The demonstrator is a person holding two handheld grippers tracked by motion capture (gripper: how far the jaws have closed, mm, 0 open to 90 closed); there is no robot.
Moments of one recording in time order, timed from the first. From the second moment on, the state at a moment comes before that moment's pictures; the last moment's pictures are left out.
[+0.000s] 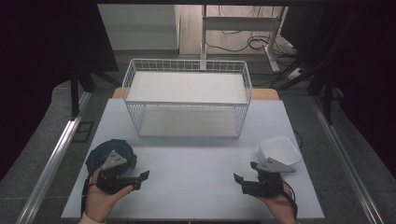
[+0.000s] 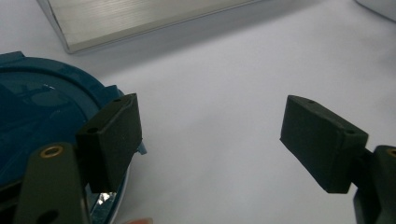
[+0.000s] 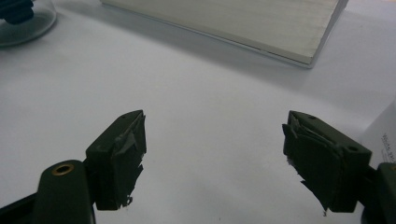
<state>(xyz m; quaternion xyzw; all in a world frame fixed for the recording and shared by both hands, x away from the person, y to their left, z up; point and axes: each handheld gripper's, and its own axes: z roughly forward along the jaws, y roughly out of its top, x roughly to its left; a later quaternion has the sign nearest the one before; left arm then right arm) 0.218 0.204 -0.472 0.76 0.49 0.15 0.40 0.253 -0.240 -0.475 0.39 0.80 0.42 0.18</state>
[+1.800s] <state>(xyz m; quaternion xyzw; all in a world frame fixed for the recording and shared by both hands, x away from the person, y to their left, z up) 0.223 0.290 -0.420 0.73 0.53 0.18 0.39 0.244 -0.251 -0.470 0.43 0.77 0.43 0.19</state>
